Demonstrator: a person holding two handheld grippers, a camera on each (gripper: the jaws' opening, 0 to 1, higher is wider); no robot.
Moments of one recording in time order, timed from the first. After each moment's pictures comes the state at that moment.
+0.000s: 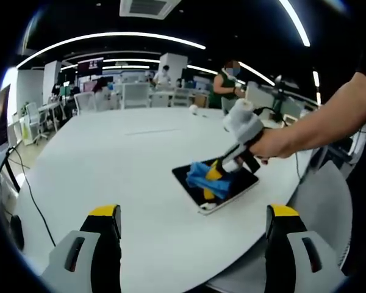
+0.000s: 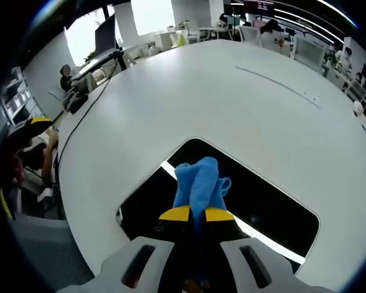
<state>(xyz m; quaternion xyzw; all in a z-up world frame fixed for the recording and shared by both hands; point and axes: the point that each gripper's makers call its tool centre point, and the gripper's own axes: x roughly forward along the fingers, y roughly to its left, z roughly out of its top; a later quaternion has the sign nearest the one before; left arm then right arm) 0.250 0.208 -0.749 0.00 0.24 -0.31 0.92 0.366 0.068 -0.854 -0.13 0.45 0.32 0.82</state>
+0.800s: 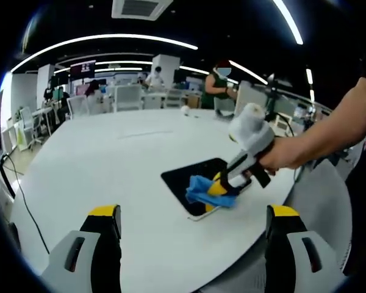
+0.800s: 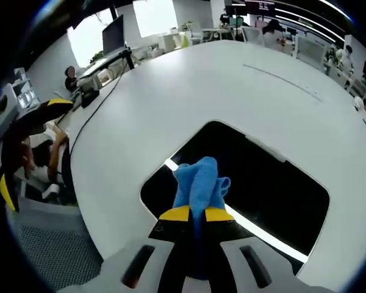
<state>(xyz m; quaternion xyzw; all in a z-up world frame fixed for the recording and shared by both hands) 0.251 0.185 -0.746 0.01 0.24 -0.33 0.91 0.321 0.069 -0.853 -0.12 0.45 0.34 0.82</state>
